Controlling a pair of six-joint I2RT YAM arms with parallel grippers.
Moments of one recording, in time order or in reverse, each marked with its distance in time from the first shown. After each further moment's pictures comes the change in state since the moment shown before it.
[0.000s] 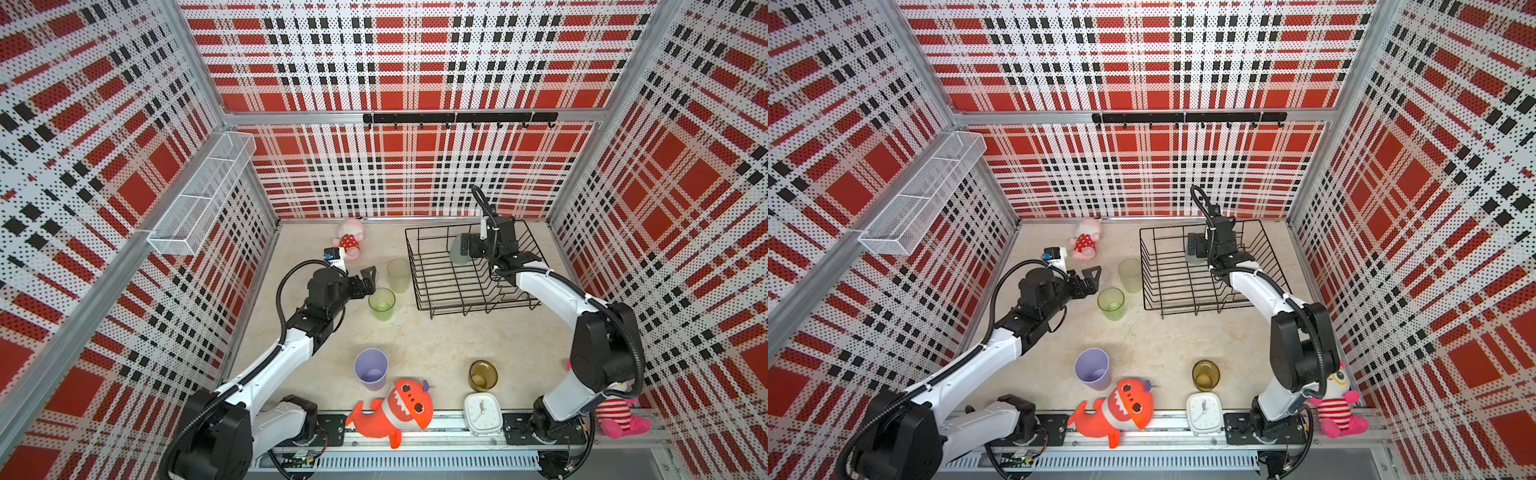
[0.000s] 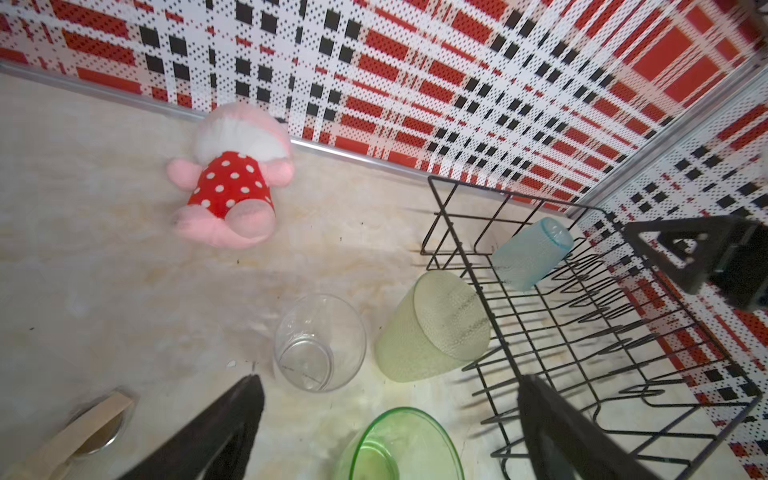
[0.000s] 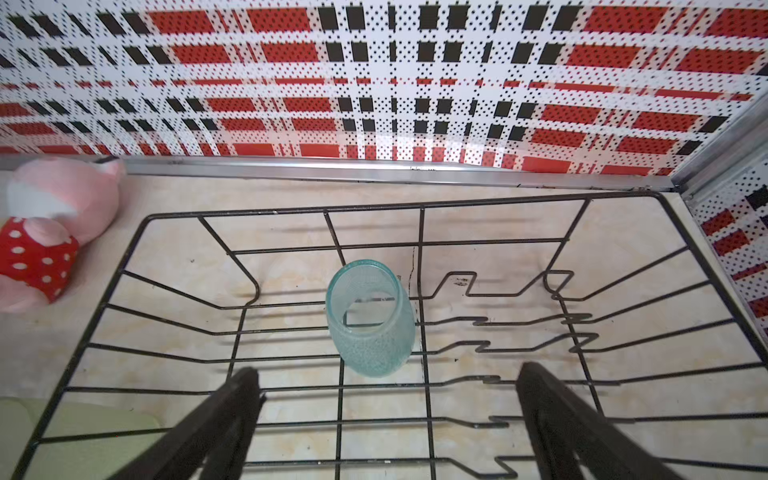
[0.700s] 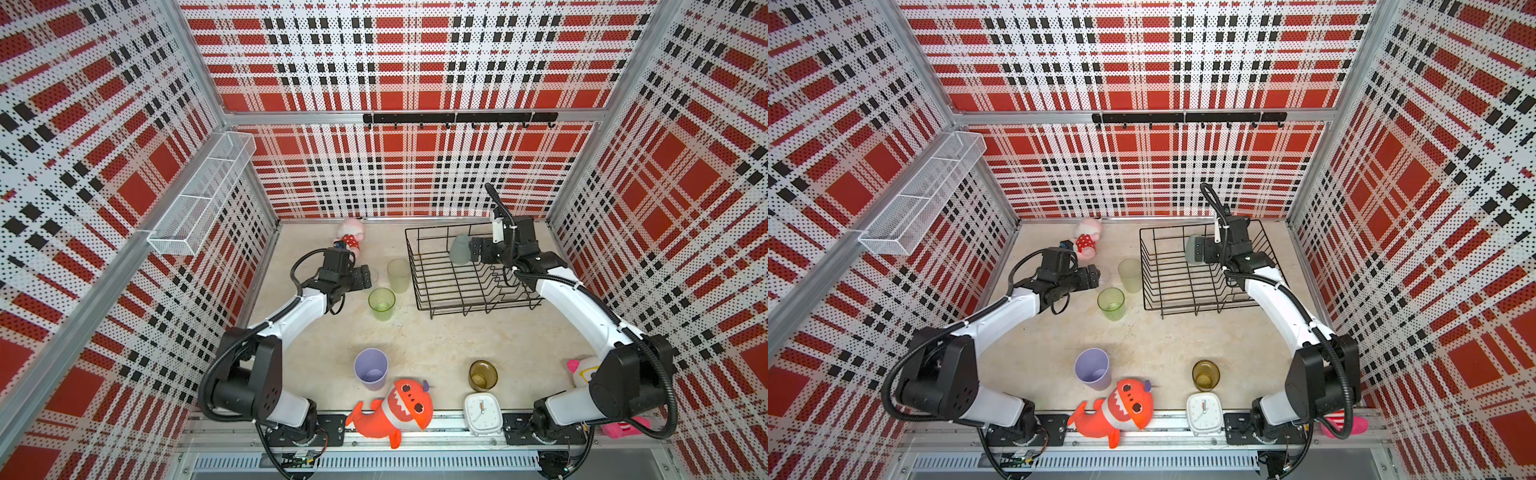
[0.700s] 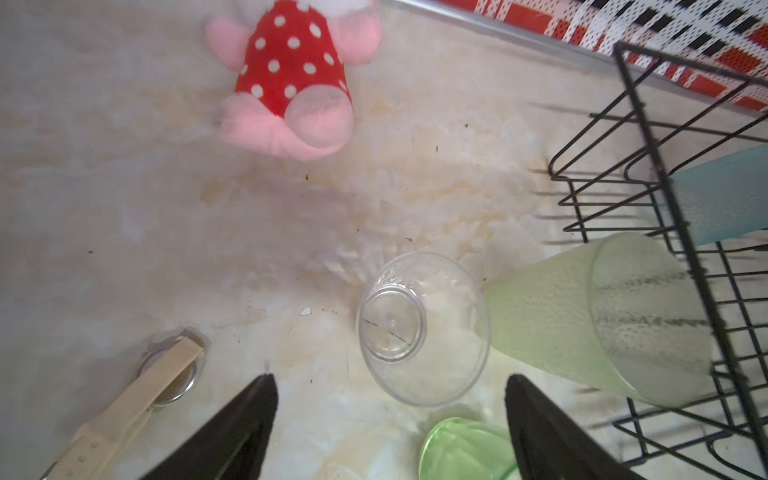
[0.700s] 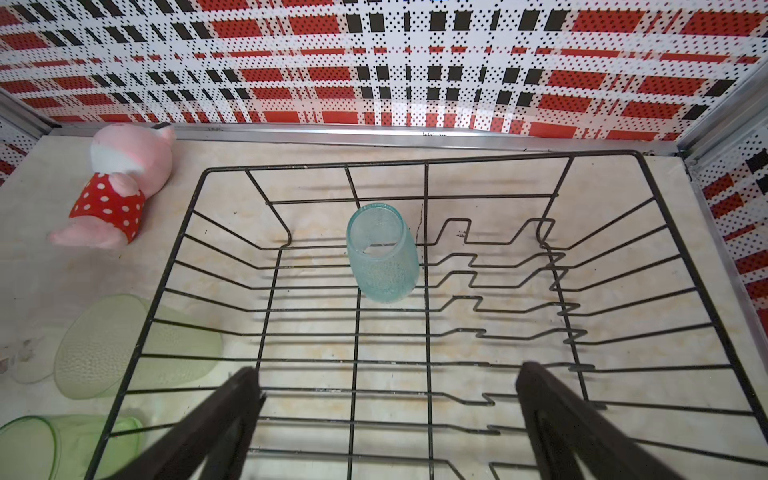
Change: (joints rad) left arm 0.101 0.394 0.303 -0.351 -0.003 0.079; right arm -0.023 -0.167 0.028 -0.281 -0.107 -0.004
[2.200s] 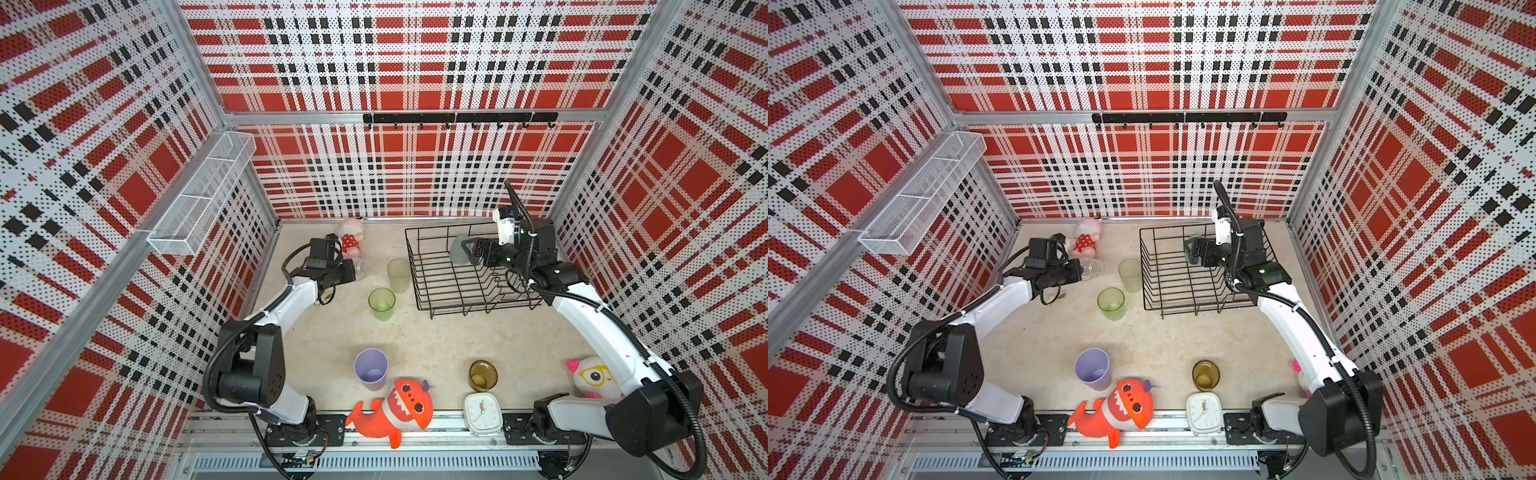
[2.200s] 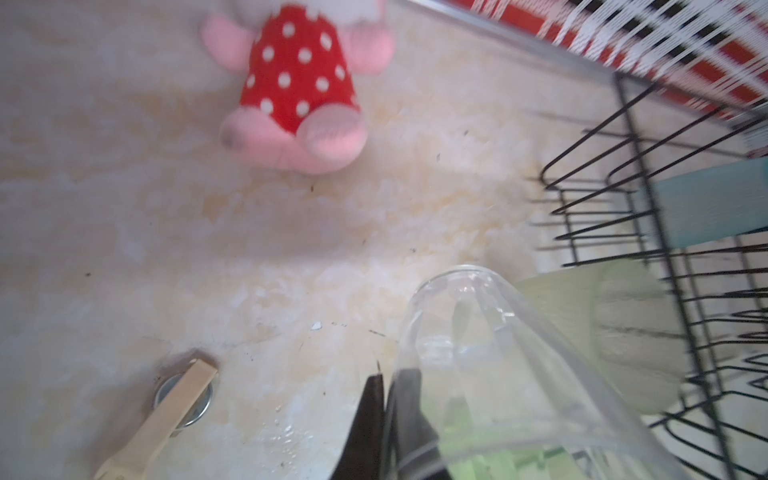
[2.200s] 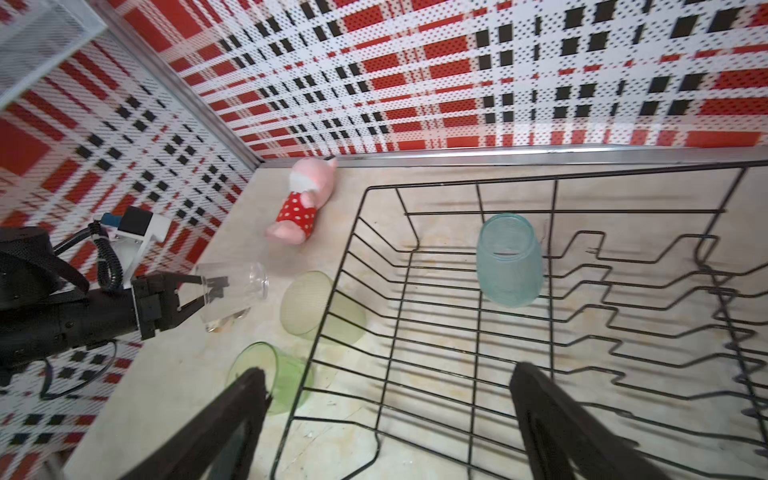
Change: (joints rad) left arm 0.098 -0.024 0.085 -0.061 0.200 0.017; right arm 0.000 -0.159 -0.067 0.076 -0.377 0.152
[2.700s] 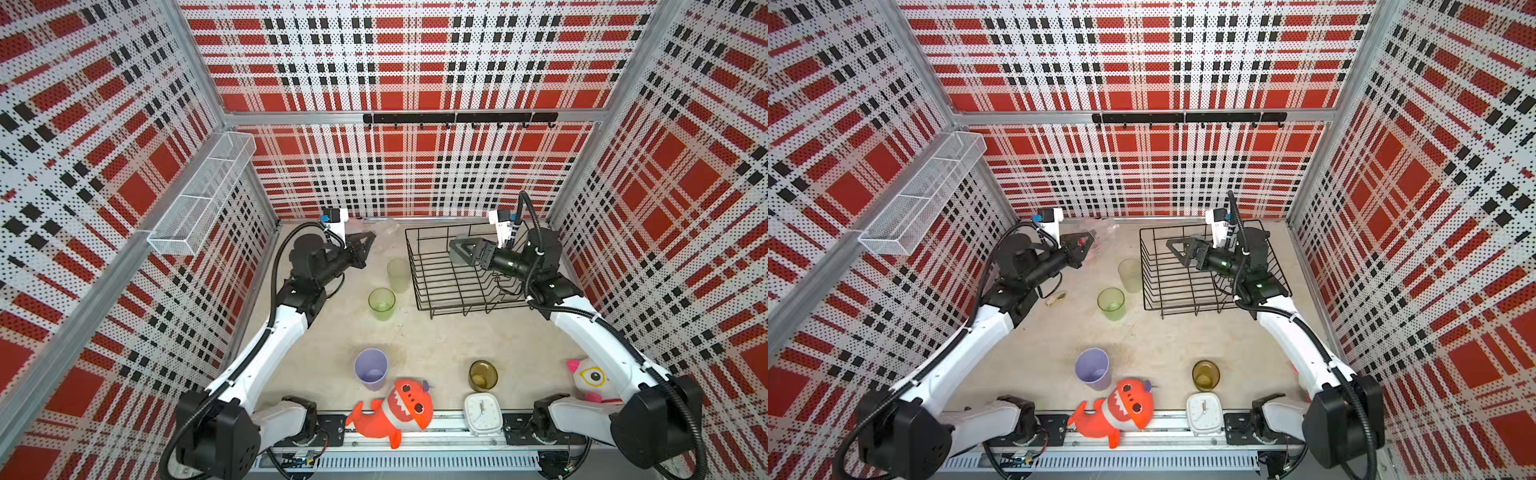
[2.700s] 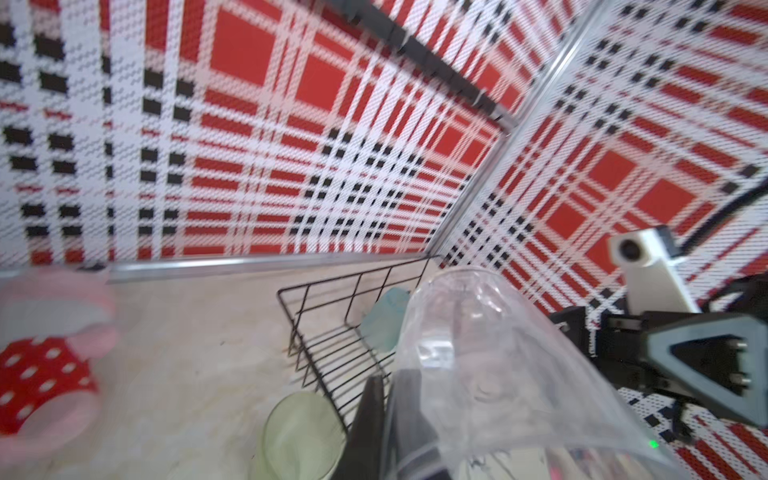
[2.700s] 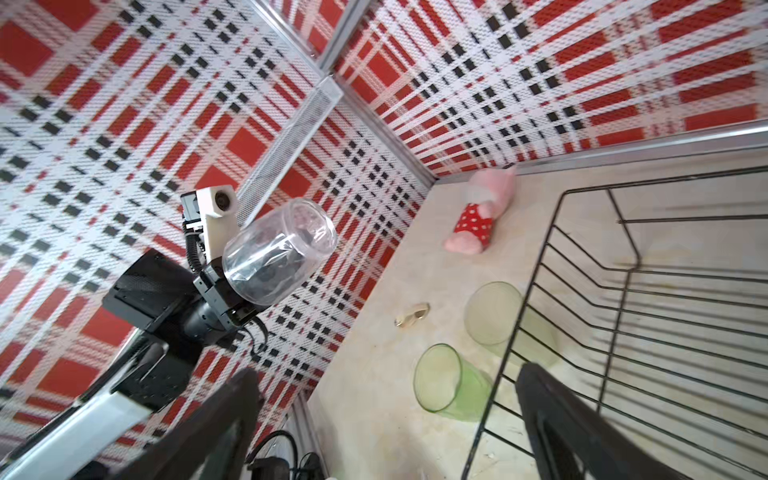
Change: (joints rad) left arm -0.149 -0.345 -0.104 0.507 0.234 -0.120; right arm 0.006 -0.052 -0.192 0.478 -0.444 0.417
